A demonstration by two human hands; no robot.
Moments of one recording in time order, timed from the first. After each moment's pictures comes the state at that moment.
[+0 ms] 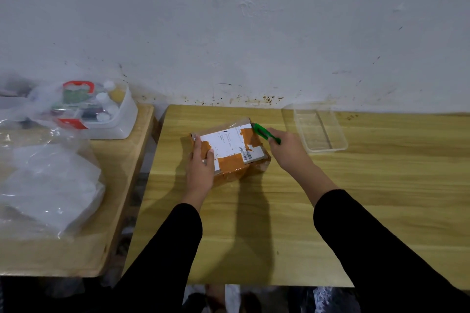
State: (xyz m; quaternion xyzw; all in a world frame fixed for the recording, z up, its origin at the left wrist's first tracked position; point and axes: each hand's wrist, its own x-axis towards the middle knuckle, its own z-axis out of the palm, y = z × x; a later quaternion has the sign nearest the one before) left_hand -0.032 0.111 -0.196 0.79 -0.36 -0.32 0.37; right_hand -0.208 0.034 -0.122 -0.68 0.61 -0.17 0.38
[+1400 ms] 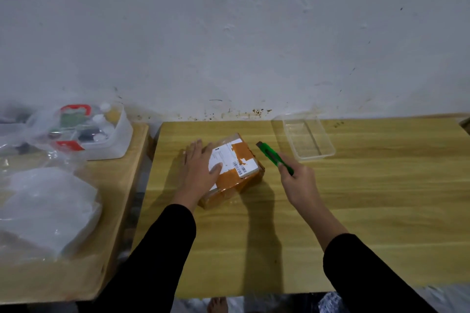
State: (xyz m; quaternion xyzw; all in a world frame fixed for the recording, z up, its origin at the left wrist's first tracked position) left_hand -0.024 0.093 -0.166 0.78 -0.61 -0.13 0.10; right_hand -0.248 0.086 -0.132 -0.61 0.62 -0.33 0.37
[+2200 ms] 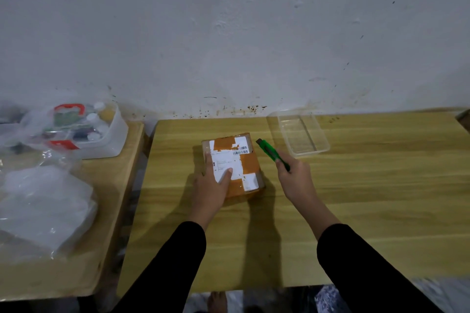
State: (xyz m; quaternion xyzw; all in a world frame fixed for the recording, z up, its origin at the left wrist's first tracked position) left_hand -0.079 0.125 -0.181 0.82 -0.46 -0.28 0.22; right_hand -0.257 0.083 -0.138 -0.62 0.63 -0.30 0.36
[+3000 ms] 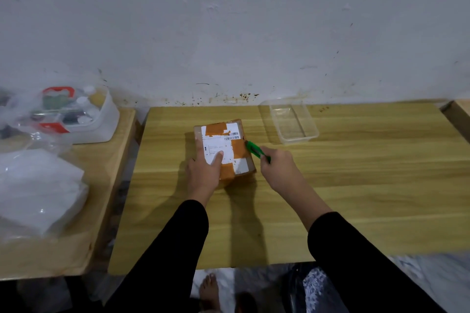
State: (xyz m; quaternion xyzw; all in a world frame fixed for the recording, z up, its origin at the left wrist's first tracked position) left_hand -0.098 0.124 -0.175 0.82 -0.41 -0.29 0.26; right_hand -0.258 0.108 -0.111 -0.69 0.63 -0.17 0.32
